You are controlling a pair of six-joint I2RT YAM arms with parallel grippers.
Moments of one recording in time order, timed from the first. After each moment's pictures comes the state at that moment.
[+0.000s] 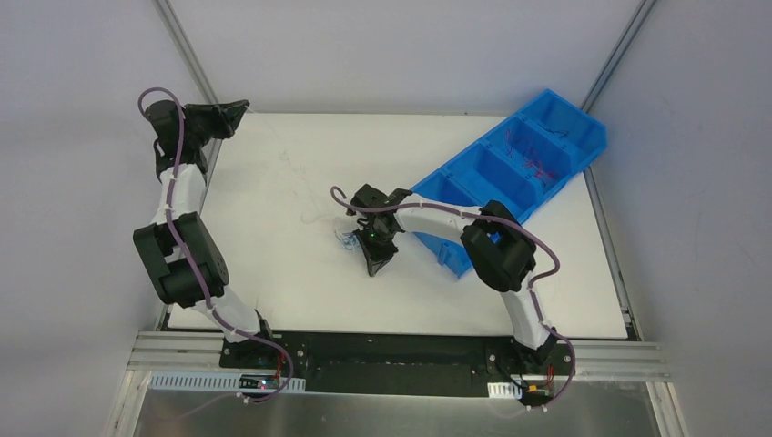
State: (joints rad) left arm 0.39 1.68 1.28 0.18 0.62 -1.58; right arm 0.93 2.14 1.58 -0.79 -0.27 0.38
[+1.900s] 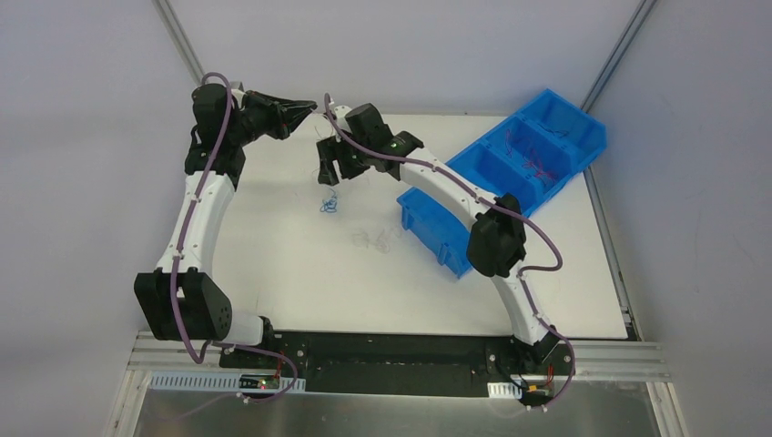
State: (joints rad) left arm 0.04 1.40 1.35 -0.11 0.63 -1.57; right arm 0.81 2.24 2.20 -0.61 -0.25 0.25
